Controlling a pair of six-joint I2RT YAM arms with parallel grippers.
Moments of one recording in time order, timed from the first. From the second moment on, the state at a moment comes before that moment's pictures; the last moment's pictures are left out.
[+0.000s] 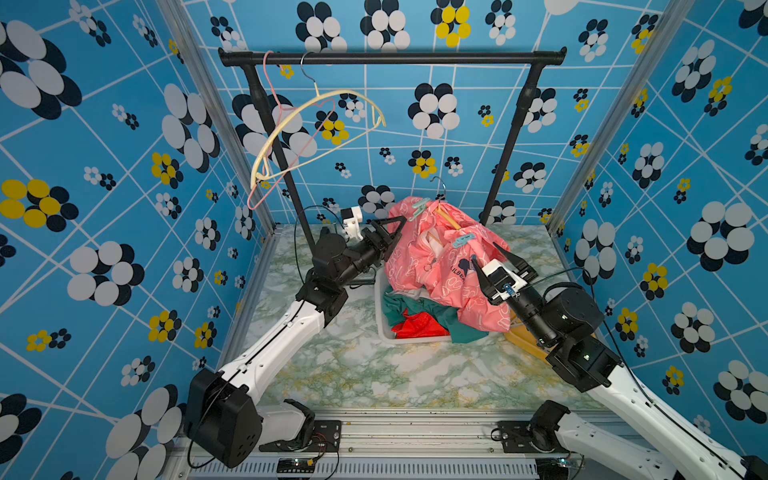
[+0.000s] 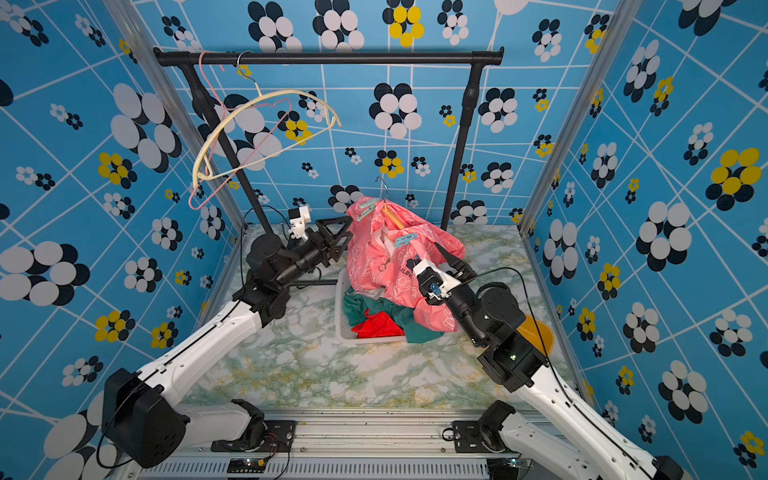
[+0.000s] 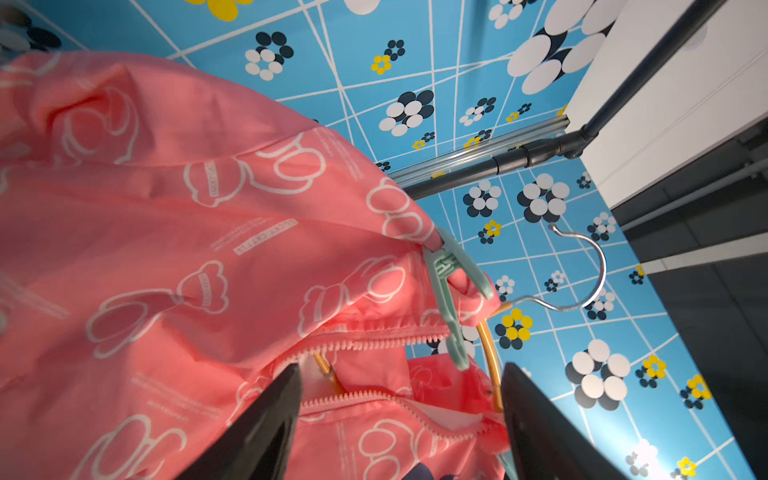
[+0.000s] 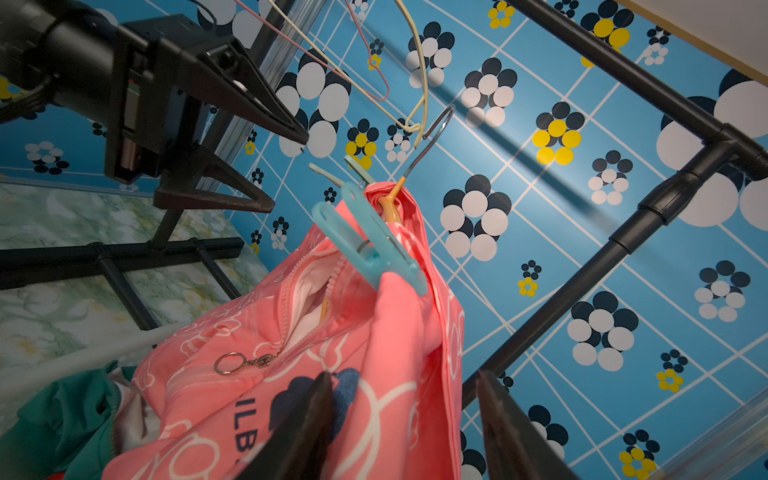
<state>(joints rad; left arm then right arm) -0.46 1.34 1.07 0.42 0.38 -1.38 0.70 0.80 0.85 0.13 0.20 -0.74</state>
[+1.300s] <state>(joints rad) -0.46 1.68 1.15 0.86 0.42 -1.84 0.72 0.92 0.79 0.21 0.33 -0.81</state>
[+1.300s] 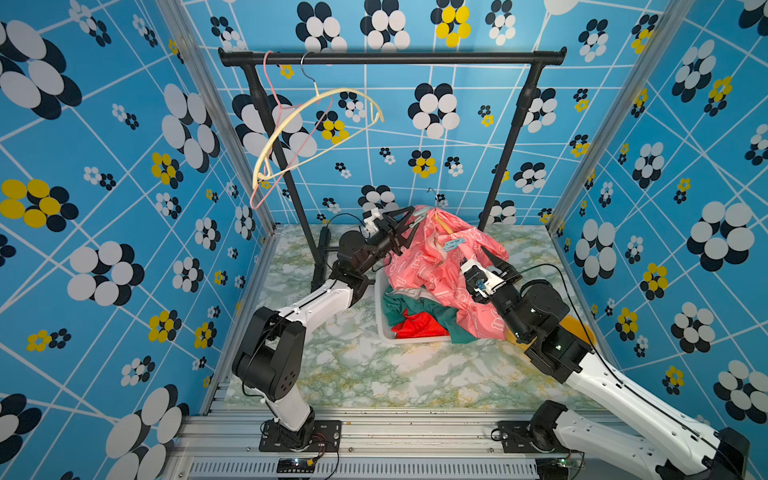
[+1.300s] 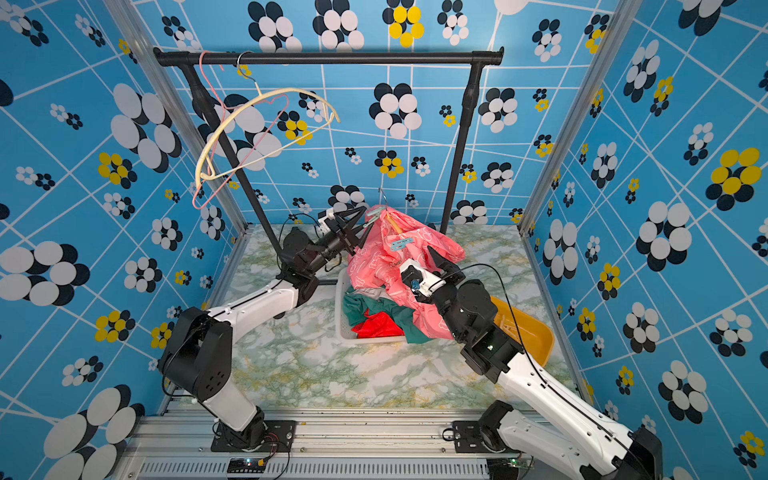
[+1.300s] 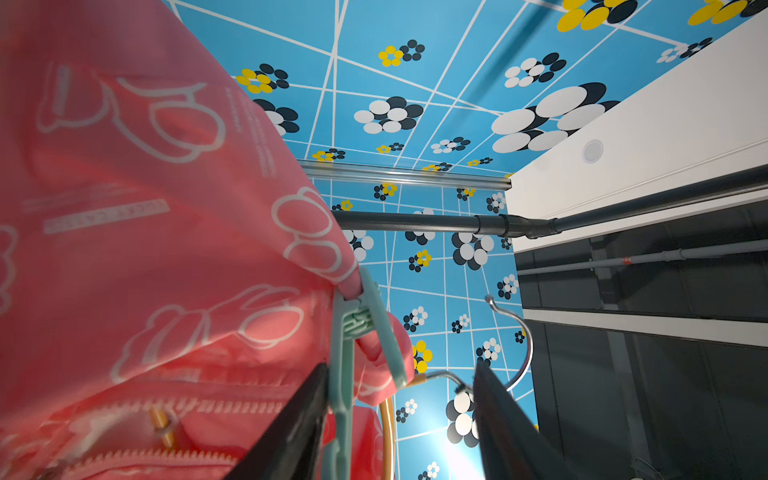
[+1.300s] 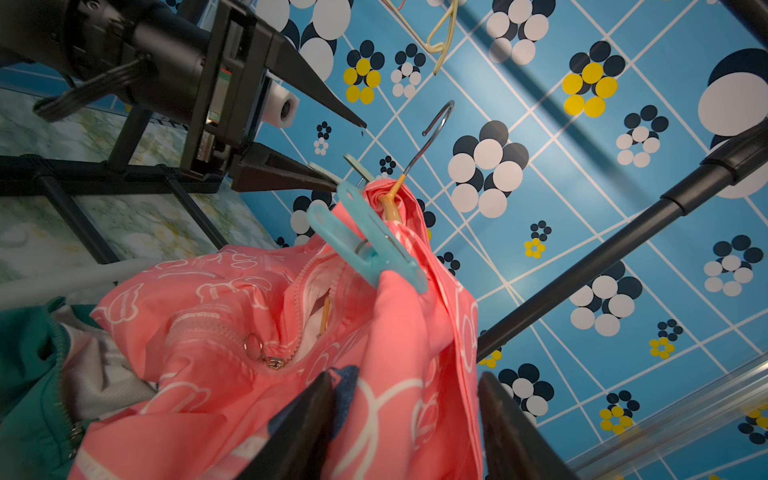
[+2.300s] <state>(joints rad) -0.46 1.73 1.19 0.80 0.42 -1.89 0.77 0.95 0.76 0.28 0.39 -0.92</state>
